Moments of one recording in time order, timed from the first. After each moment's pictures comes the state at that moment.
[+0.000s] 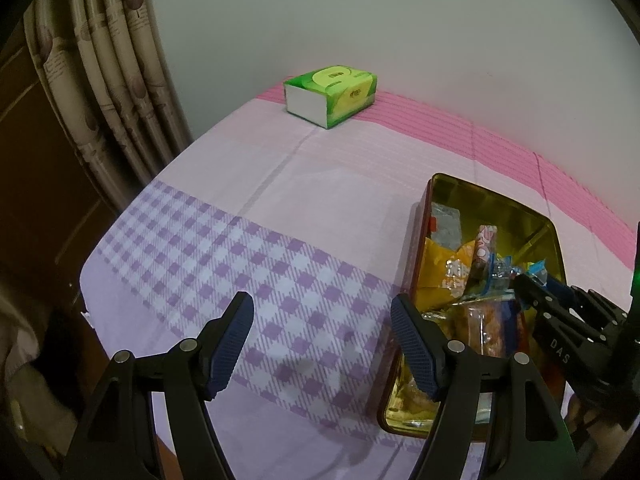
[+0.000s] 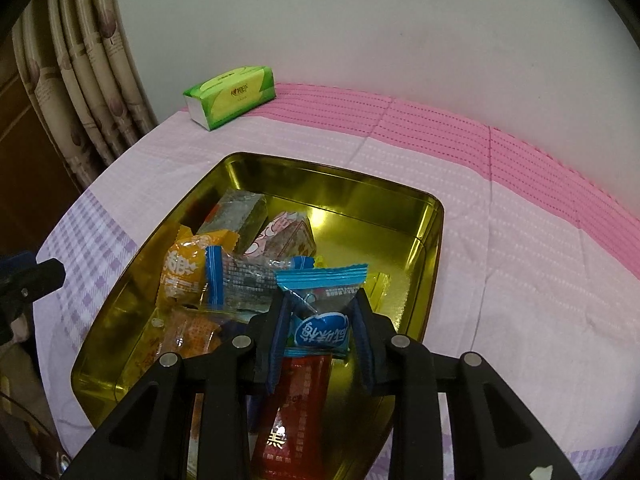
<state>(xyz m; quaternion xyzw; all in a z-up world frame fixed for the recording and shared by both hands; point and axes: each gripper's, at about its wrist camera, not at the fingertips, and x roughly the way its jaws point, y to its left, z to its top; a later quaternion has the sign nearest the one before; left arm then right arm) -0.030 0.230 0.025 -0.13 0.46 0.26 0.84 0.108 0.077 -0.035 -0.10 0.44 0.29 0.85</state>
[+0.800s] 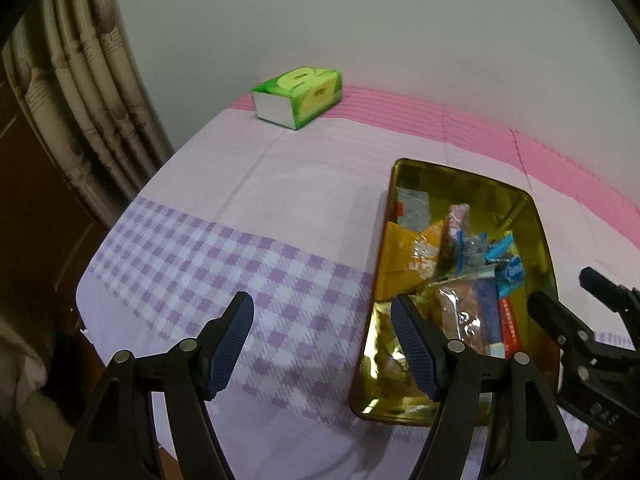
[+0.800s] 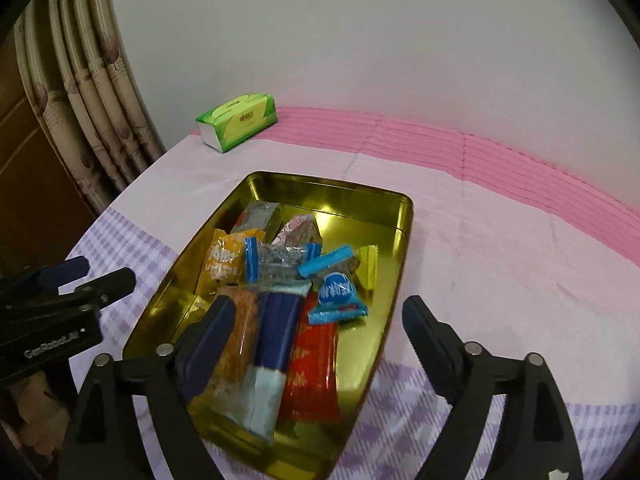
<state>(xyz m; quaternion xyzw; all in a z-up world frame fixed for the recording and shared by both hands) -0.024 0.198 0.026 -0.08 0.47 0.23 0.85 0.062 0.047 0.005 -0.06 0.42 0.27 0.86</state>
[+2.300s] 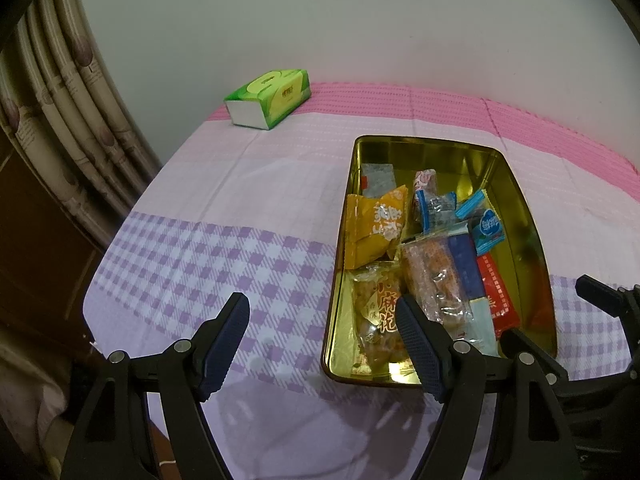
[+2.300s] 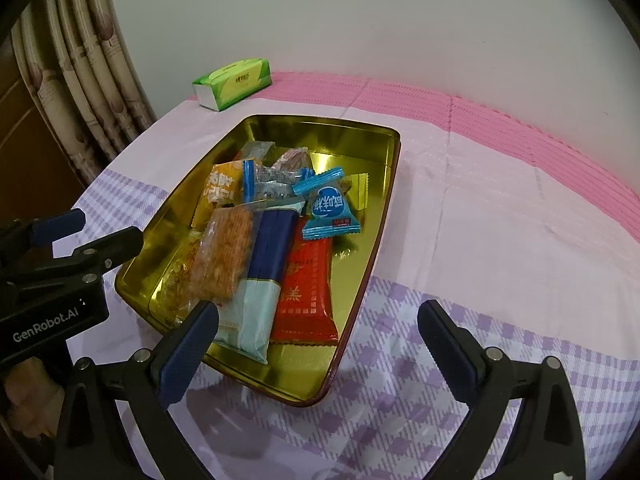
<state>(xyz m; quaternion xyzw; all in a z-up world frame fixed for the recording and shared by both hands) -0.036 0.162 0.024 -0.03 0.48 0.20 0.86 0.028 0.031 -0.019 -0.09 0.46 0.26 0.84</state>
